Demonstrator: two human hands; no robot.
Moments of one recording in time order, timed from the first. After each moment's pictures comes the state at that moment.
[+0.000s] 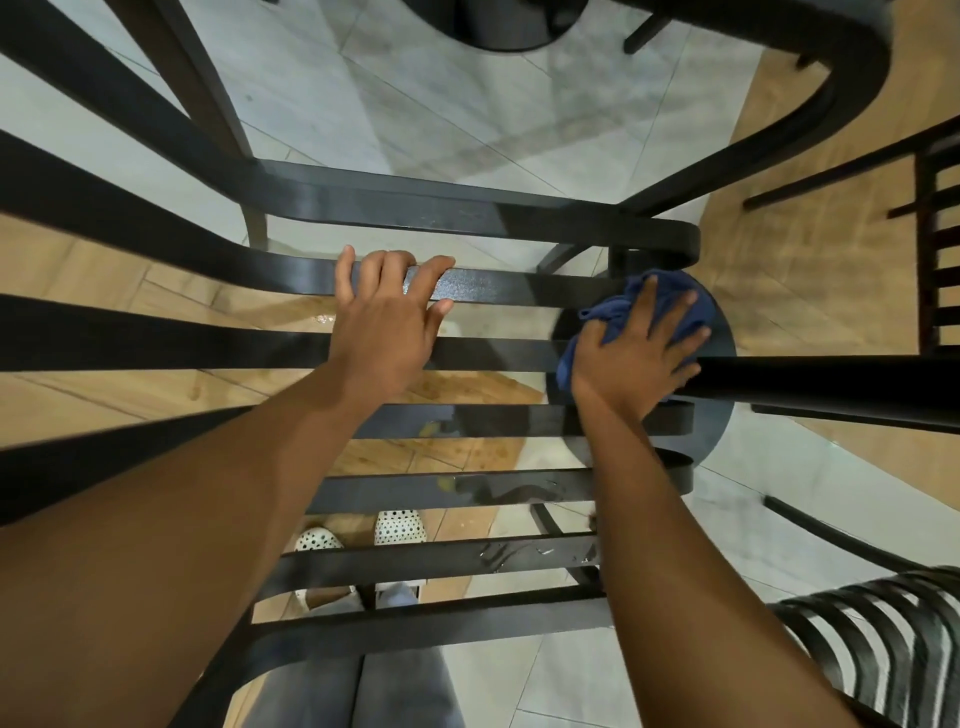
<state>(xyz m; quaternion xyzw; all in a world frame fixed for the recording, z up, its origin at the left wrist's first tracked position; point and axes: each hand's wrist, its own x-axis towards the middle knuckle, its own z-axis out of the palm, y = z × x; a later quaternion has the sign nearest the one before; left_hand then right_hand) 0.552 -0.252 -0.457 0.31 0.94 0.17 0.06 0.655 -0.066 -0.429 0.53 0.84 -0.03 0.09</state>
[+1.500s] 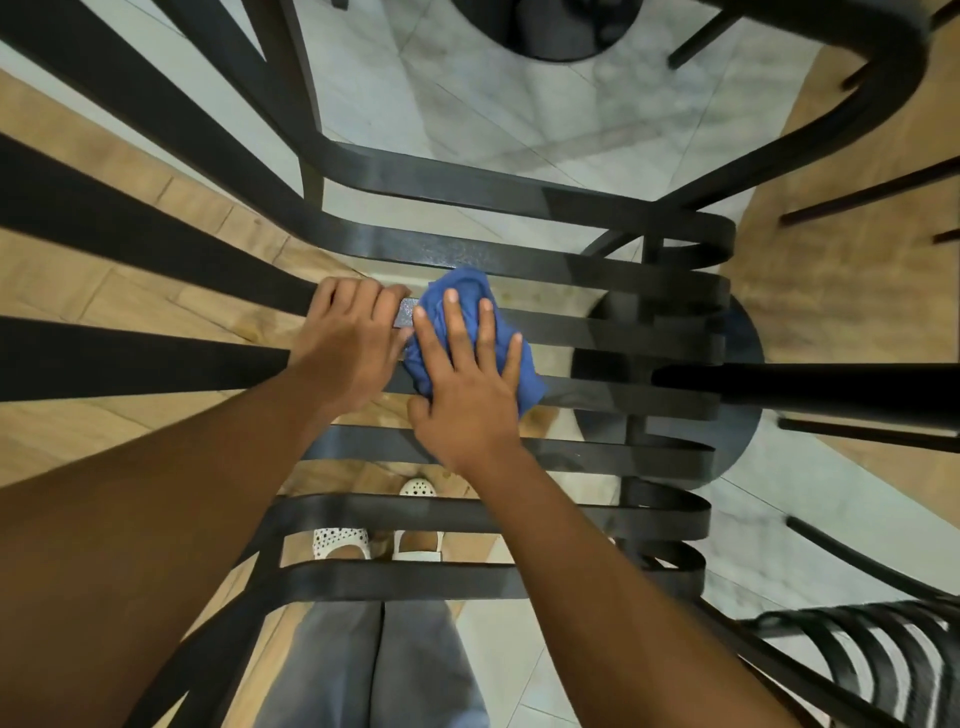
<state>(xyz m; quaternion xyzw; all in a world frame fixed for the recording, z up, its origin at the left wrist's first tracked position) 0.574 -0.336 -0.451 0.37 0.93 0.04 0.04 0.666 -0.219 -0.424 0.11 0.97 -0.12 0.18</state>
